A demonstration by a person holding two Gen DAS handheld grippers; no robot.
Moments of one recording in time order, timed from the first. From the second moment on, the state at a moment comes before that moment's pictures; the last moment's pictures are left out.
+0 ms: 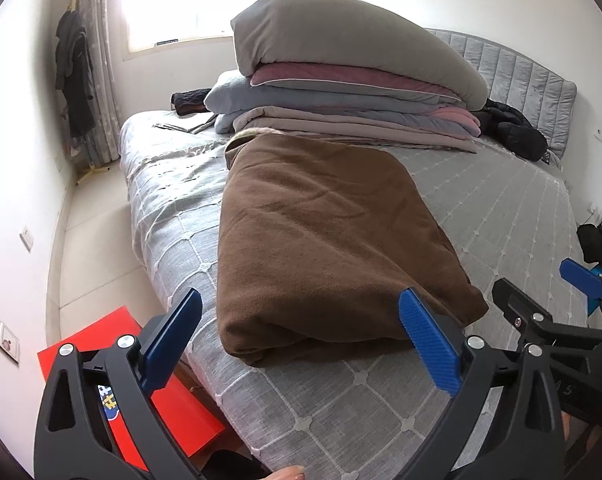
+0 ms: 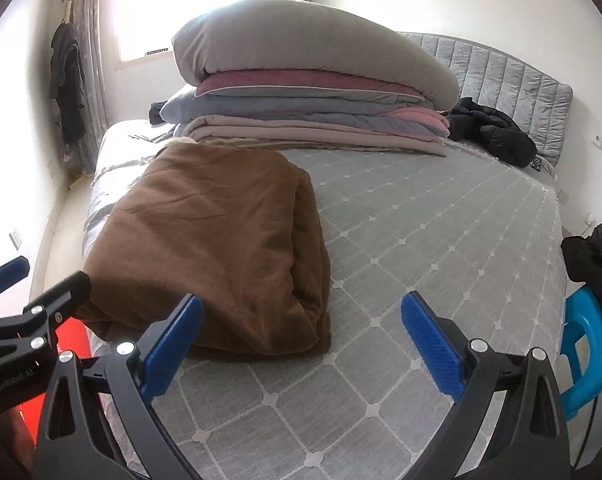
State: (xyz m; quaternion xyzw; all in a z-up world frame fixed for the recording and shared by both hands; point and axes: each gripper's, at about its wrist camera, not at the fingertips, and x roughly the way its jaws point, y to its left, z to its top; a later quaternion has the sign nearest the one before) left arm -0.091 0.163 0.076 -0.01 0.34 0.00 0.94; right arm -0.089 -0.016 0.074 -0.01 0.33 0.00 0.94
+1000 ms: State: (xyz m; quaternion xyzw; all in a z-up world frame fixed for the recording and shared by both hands) left arm -0.089 0.167 0.071 -0.01 0.35 0.01 0.94; right arm -0.090 -0.014 0.079 -0.02 0.35 0.00 0.94
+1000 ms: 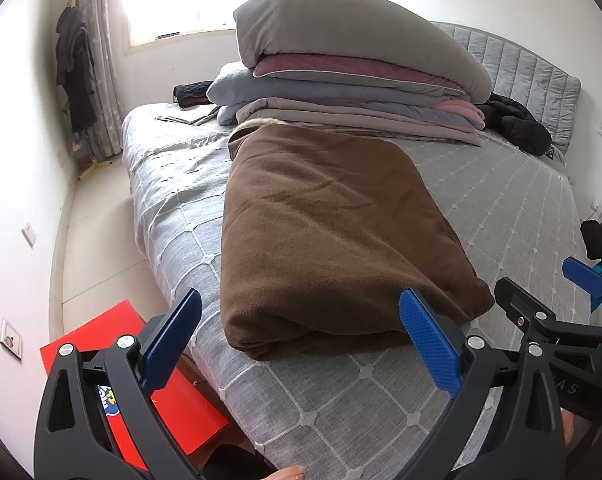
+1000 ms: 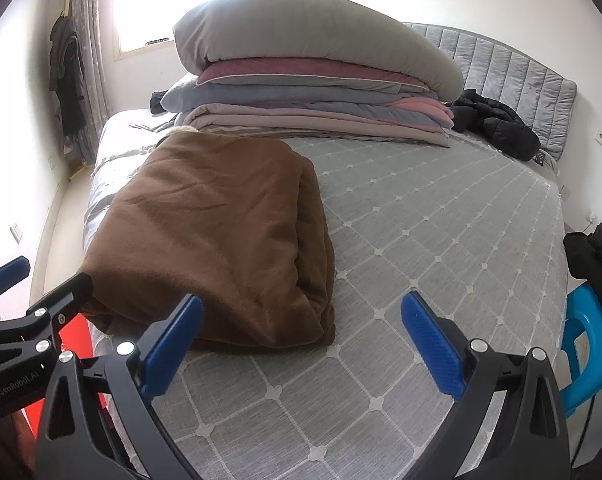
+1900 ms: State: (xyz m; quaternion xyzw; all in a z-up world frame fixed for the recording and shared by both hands) left arm -0.086 0.174 0.067 -0.01 0.35 0.02 0.94; right arm -0.087 -0.013 0.078 -0.01 0.36 0.01 0.93
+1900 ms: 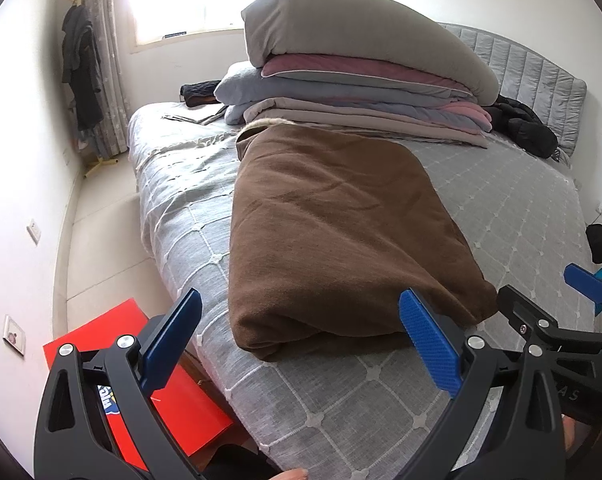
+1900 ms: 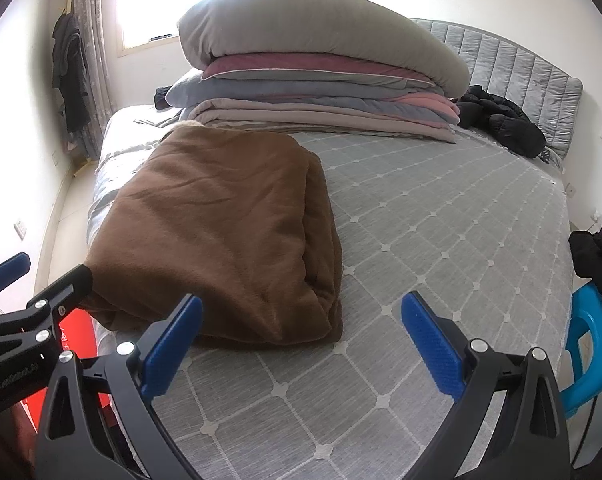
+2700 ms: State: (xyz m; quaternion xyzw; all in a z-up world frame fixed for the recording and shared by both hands) left arm -0.080 0.199 0.061 -0.07 0.38 0.06 0.92; right arm -0.082 -0.009 0.074 -0.01 0.37 0.03 0.93
